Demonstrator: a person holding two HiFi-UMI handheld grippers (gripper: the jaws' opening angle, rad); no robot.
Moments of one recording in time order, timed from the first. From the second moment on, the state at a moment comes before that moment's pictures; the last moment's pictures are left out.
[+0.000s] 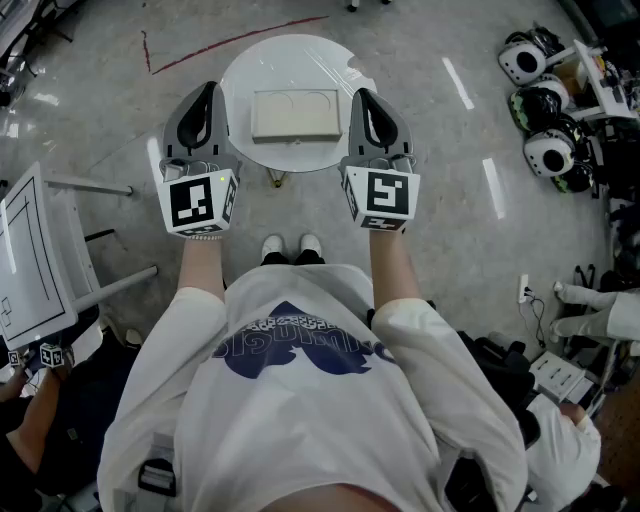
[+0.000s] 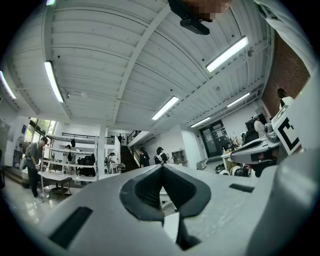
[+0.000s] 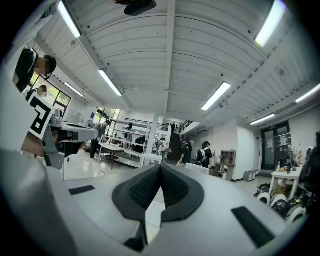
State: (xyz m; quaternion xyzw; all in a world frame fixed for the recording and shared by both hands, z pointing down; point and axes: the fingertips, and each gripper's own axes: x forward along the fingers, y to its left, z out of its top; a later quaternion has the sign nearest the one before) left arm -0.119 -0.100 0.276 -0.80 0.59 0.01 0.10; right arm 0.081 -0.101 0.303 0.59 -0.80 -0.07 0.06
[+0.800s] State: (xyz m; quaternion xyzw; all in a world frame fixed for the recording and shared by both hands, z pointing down) left arm -0.123 -0.096 0.284 -0.81 0.58 0.01 0.06; right arm 0.089 -0.093 0.297 0.56 -0.83 -0.02 0.00
